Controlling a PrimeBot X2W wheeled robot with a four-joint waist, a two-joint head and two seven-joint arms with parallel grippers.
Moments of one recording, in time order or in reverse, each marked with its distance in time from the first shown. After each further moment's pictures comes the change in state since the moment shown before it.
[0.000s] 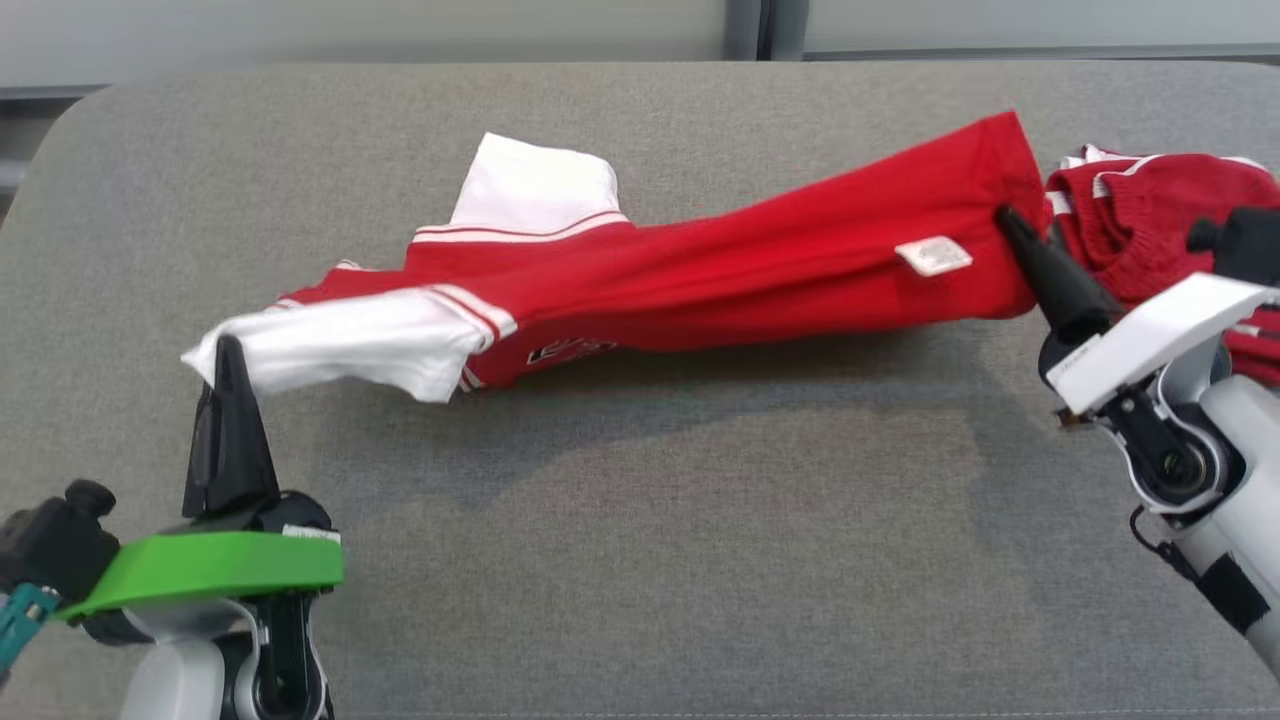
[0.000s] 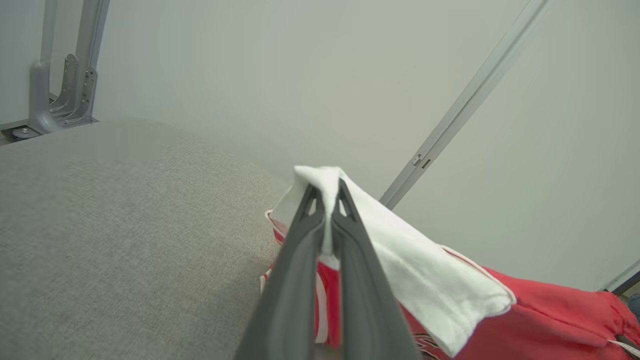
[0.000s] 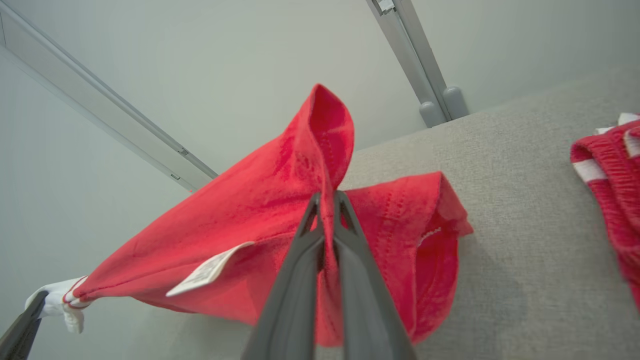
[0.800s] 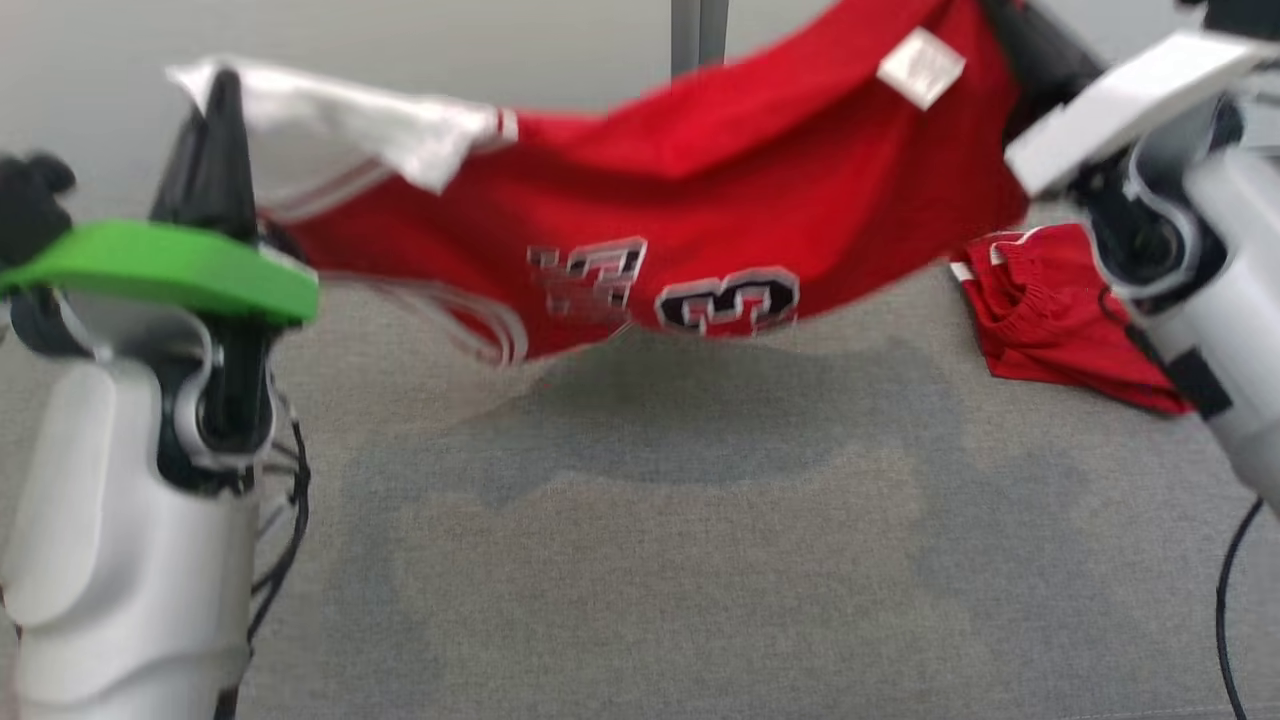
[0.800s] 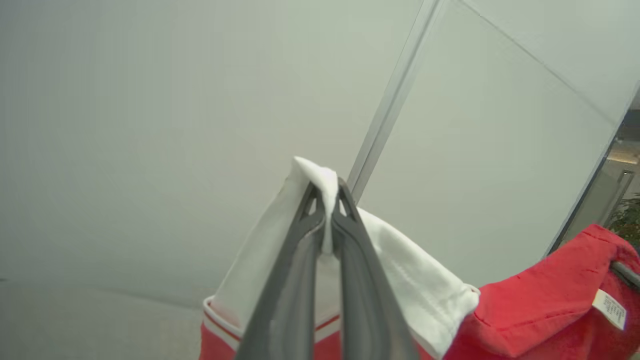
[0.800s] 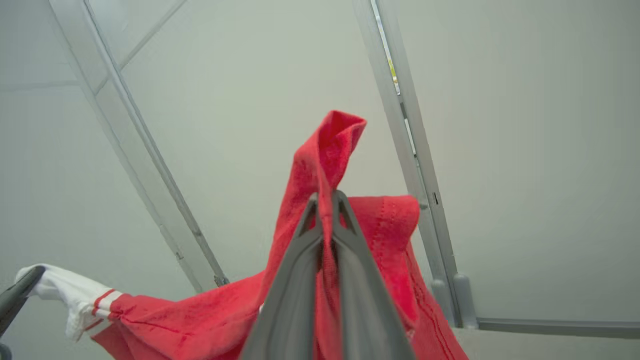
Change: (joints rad) left arm -0.399 0.074 -0.065 0.162 0.014 0.007 0.247; right arm -0.316 0.083 0.056 0.078 -0.125 -0.084 0.063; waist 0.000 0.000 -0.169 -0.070
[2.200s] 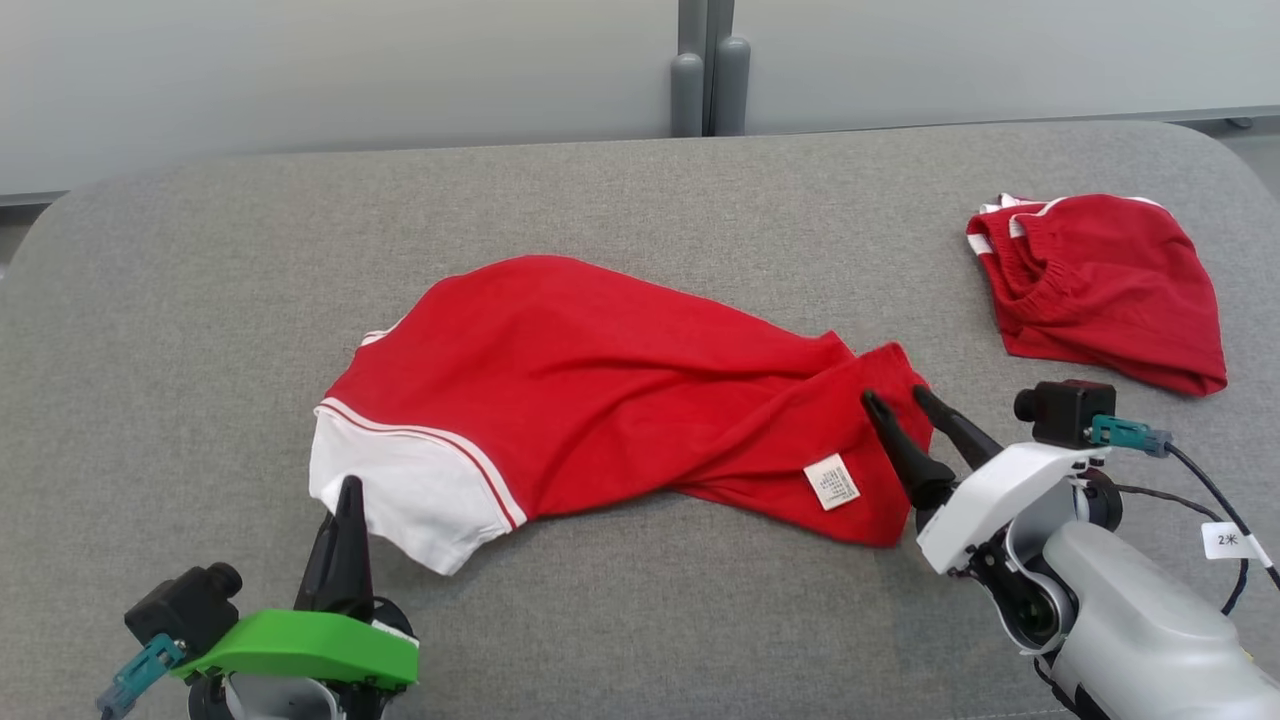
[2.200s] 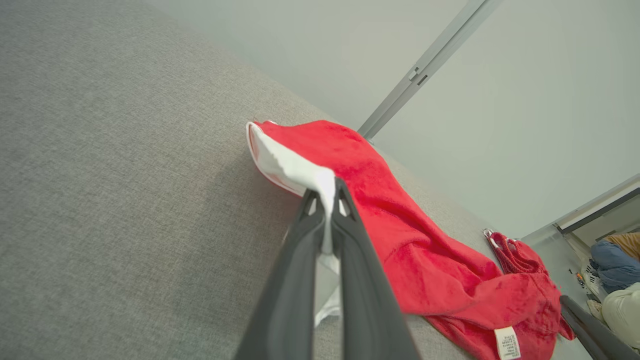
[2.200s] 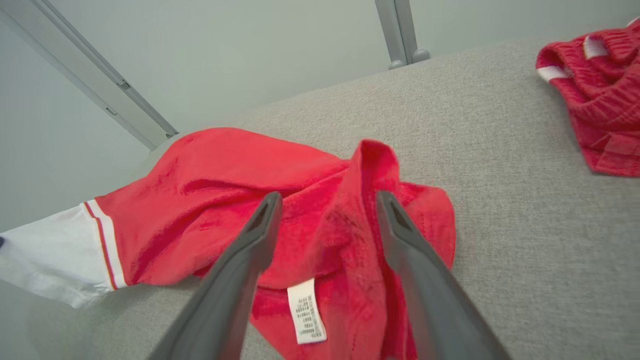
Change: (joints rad) left arm 0.481 -0.077 -0.048 0.067 -0.095 -0.060 -0.223; right arm 0.424 0.136 0.052 0.186 -0.184 0.074 -0.185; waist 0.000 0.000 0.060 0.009
